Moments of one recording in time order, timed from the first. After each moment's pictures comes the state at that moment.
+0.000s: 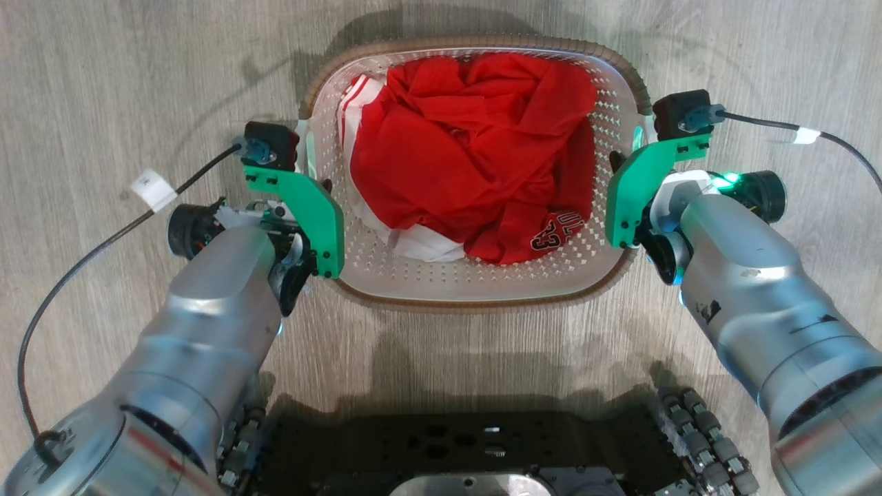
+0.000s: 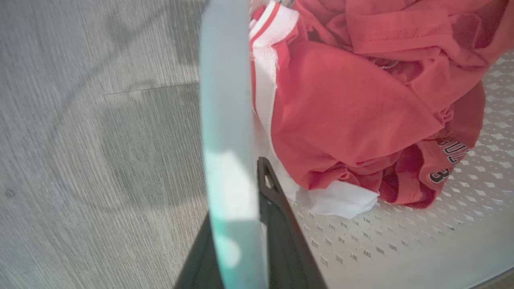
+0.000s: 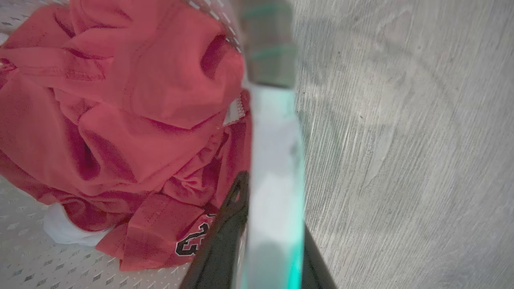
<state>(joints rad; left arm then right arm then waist) -0.95 0.03 -0.93 1.24 -0.87 -0.08 -0.02 -1.00 -0.07 0.71 1.23 0.70 0.12 -0.01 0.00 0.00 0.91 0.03</state>
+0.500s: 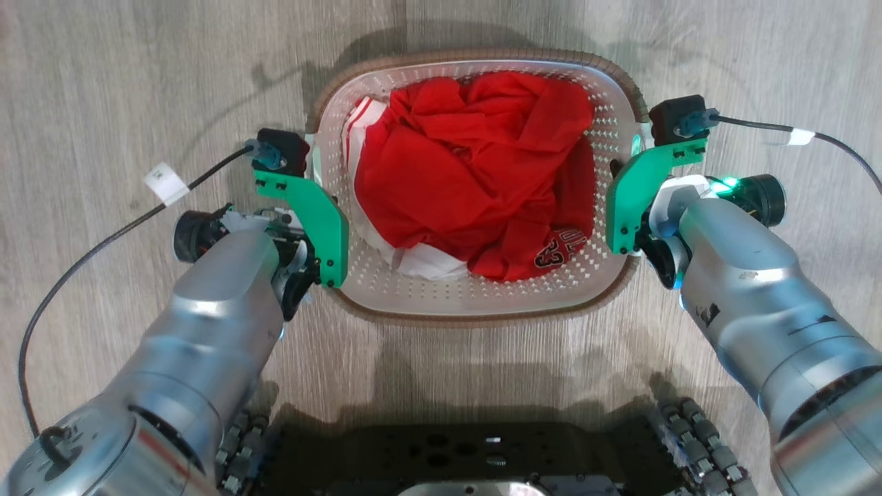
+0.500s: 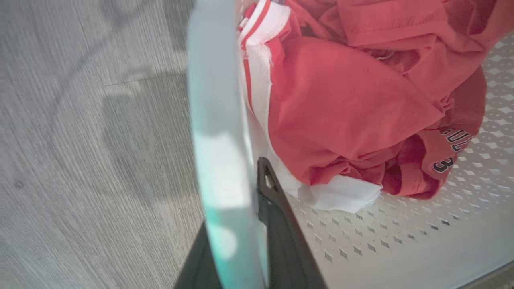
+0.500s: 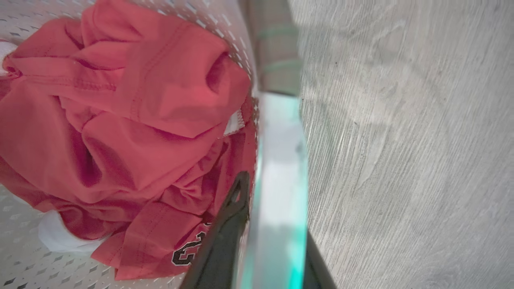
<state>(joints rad) -0.96 0.03 -1.02 1.24 -0.93 -0.09 0.04 -1.01 -0.08 0.76 1.25 0.73 0.12 -0.01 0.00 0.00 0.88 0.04</state>
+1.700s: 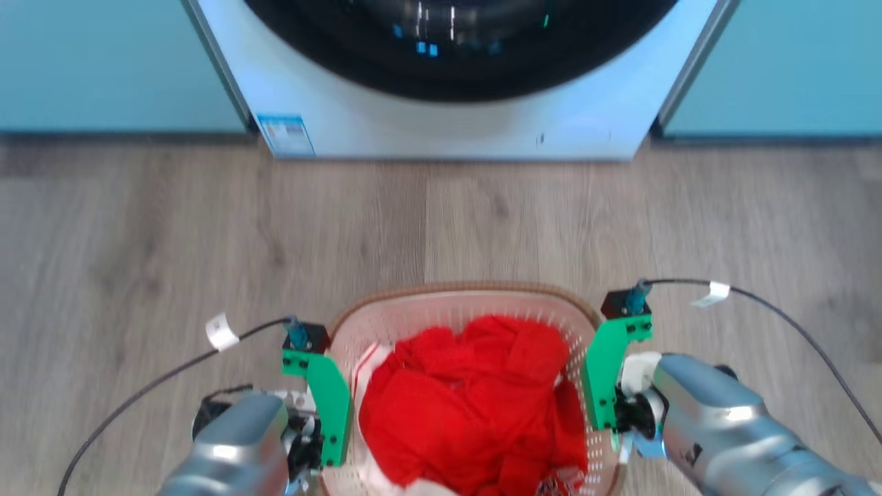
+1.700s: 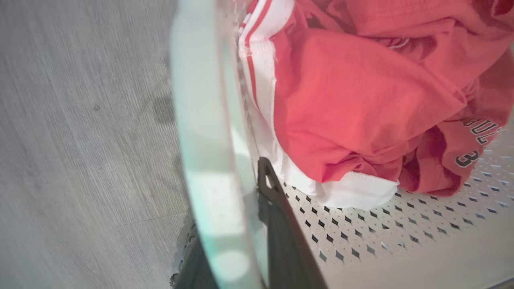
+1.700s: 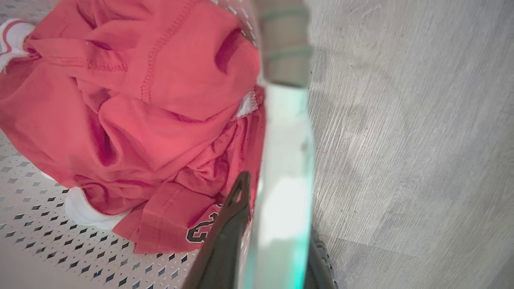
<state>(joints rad) -0.64 0.04 -1.16 1.26 -1.05 -0.12 0.31 -0.69 -0.09 1.00 1.15 1.01 0.12 0.38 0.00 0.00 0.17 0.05</state>
